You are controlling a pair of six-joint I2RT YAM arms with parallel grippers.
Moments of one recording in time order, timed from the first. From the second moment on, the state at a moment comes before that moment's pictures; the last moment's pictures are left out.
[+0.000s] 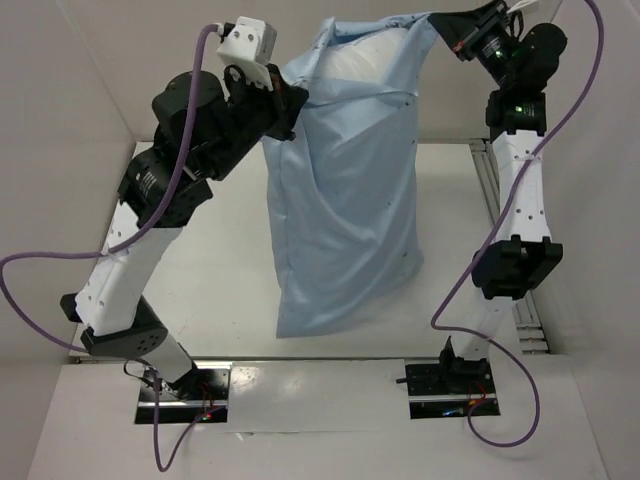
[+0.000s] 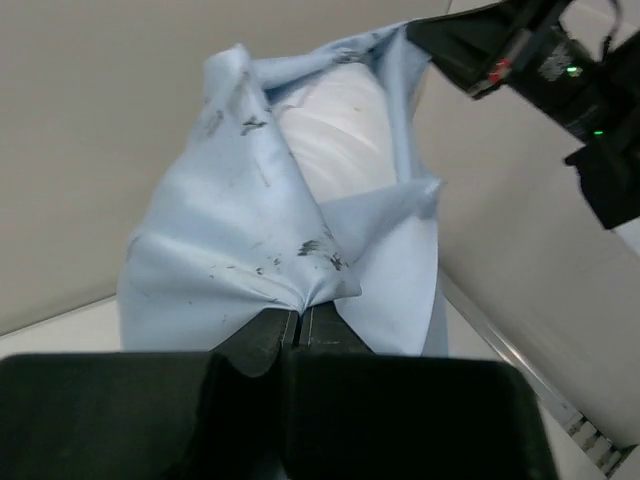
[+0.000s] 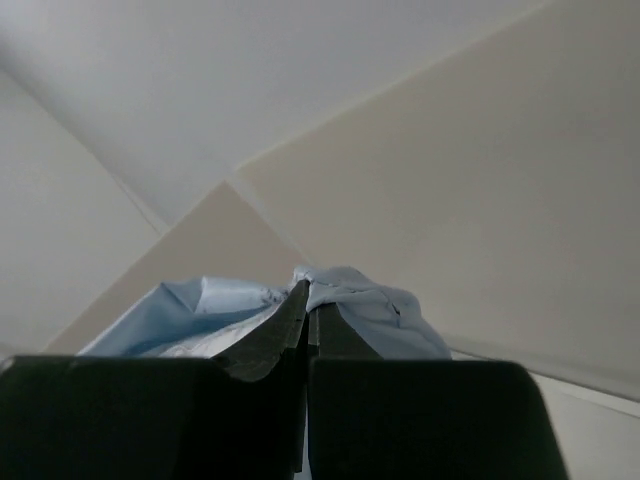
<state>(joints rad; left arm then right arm) -0.82 1.59 2.41 -0.70 -0.28 -0.13 -0.08 1.86 2.23 0.08 -0.64 0.94</state>
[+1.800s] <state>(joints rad) 0.16 1.69 2.56 -0.64 0.43 -0.32 0.23 2.12 2.57 0.41 -0.66 0.96</state>
